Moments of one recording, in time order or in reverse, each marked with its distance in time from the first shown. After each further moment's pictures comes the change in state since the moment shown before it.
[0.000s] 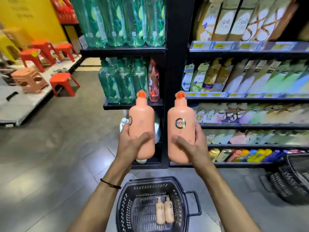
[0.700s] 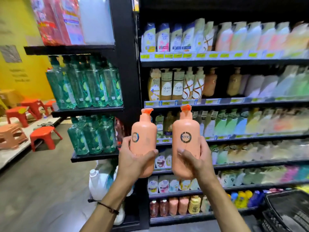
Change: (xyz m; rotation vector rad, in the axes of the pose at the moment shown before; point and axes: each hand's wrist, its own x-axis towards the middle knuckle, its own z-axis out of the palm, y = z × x) left_hand -0.034 0.100 0.190 0.122 -0.016 0.386; right_hand 0.031 -0.097 -0.181 0.077 0.129 -0.348
